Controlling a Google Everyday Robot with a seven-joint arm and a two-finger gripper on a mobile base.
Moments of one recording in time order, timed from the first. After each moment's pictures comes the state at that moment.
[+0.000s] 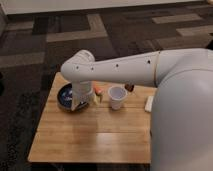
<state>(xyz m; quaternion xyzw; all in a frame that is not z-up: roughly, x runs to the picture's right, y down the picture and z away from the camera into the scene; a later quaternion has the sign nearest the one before) -0.101 0.099 0.704 -0.26 0.23 0.64 0.68</state>
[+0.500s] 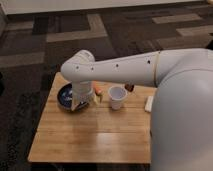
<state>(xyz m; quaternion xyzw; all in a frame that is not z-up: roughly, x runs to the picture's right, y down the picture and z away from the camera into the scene) -0.101 0.099 0.704 -0.26 0.23 0.64 0.68</state>
